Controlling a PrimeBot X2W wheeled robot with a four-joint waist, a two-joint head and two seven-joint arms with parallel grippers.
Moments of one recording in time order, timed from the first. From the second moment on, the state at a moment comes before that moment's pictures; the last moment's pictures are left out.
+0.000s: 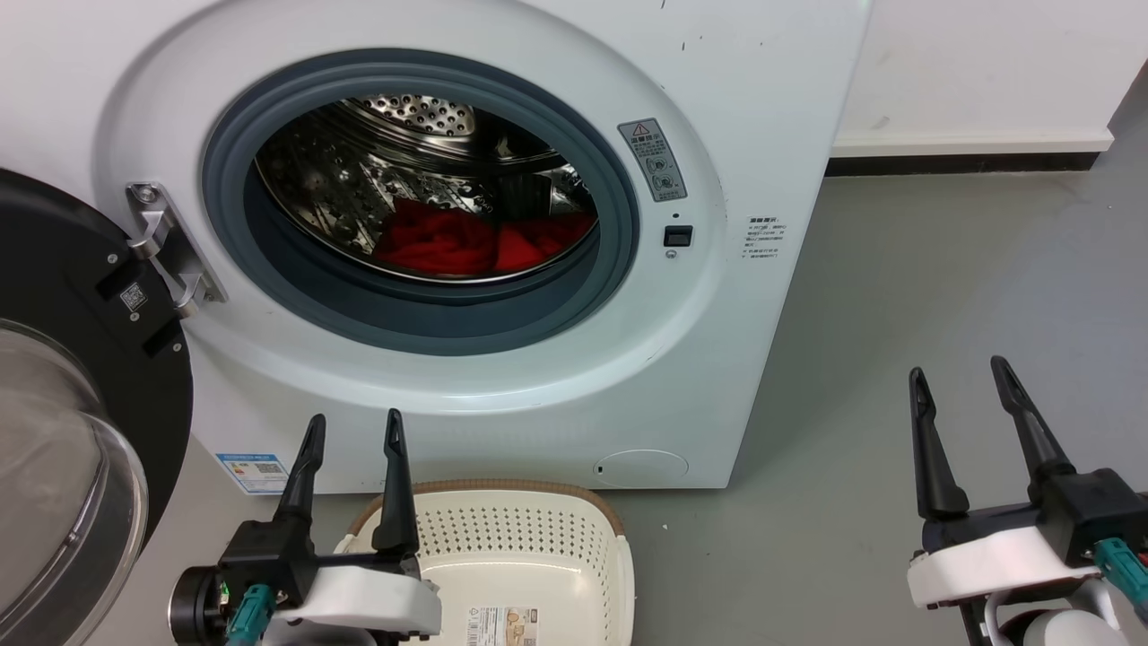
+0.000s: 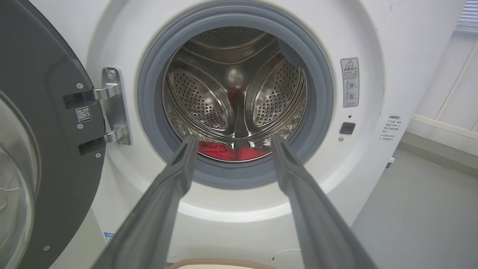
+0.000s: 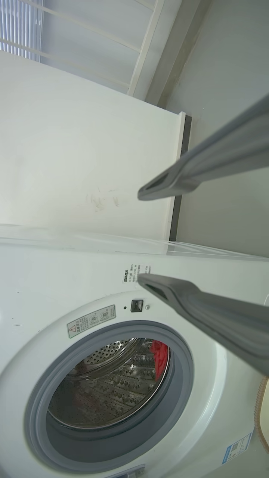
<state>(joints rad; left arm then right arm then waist) 0.01 0.07 -0.12 0.00 -0.20 0.08 -0.23 -0.03 -0.05 -0.05 0.00 -0.04 0.13 -0.24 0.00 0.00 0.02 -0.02</state>
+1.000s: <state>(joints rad) 0.01 0.05 -0.08 0.04 -0.10 0.01 -0.26 -0.04 -0.05 -0.07 0.03 -0.06 0.13 -0.26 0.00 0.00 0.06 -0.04</state>
